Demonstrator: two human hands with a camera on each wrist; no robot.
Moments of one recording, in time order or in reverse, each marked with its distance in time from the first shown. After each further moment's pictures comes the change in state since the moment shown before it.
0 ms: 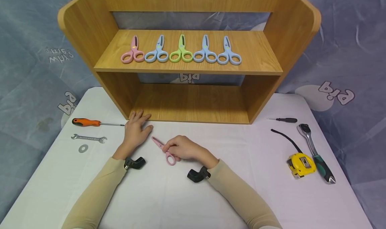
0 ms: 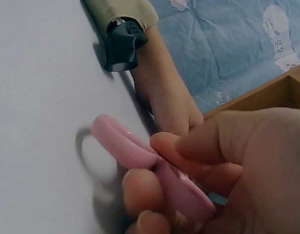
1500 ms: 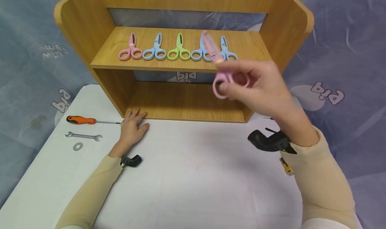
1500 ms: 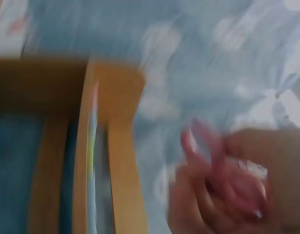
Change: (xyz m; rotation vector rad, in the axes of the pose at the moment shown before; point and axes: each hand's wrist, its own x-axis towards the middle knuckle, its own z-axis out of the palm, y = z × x) left_hand 0.002 -0.003 0.001 0.008 -0.013 0.002; right_hand -0.165 -0.137 -0.179 -0.187 0.674 -0.359
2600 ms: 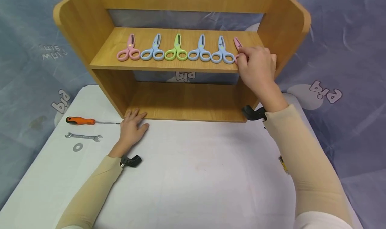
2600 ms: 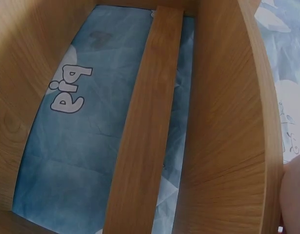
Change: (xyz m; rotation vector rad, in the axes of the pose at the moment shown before) left_hand 0.000 0.003 0.002 0.001 -0.015 -0.022; right_hand 0.063 0.094 -0.001 -0.567 0.275 0.306
